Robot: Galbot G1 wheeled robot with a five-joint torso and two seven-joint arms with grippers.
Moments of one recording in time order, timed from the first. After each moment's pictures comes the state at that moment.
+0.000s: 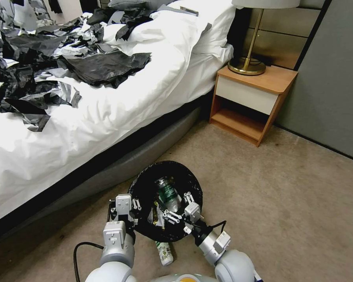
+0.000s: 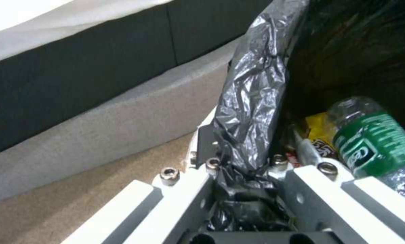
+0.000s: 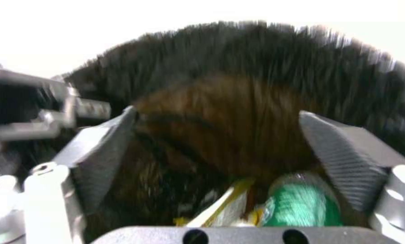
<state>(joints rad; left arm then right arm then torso) 1.77 -1.51 -0.32 -2.33 0.02 0.41 -0.31 -1.48 1.35 0.11 1.84 0.13 0.32 -0.32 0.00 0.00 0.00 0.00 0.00</state>
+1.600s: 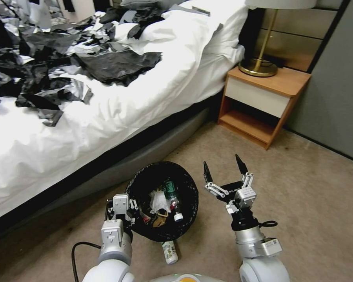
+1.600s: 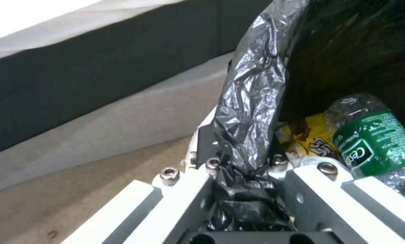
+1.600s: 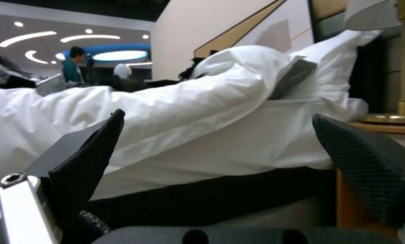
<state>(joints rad) 1.76 -1.51 -0.34 -2.31 0.01 0.42 -0.32 -1.63 1.41 0.32 2.08 0.08 0.47 -0.05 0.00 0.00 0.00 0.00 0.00</state>
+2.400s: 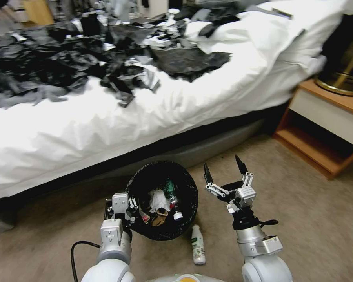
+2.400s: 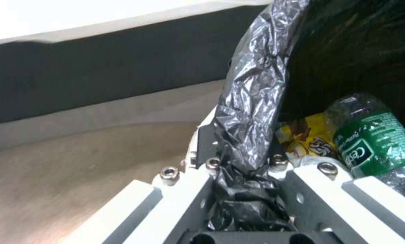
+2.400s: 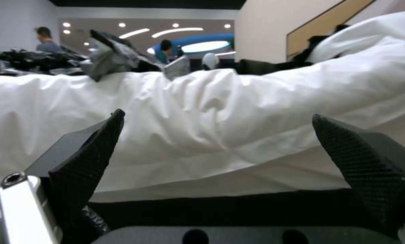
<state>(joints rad) 1.76 -1.51 -0.34 -2.32 0.01 0.43 -0.32 -1.62 1.40 0.33 2.08 0.07 0.44 -0.04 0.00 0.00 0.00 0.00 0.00</state>
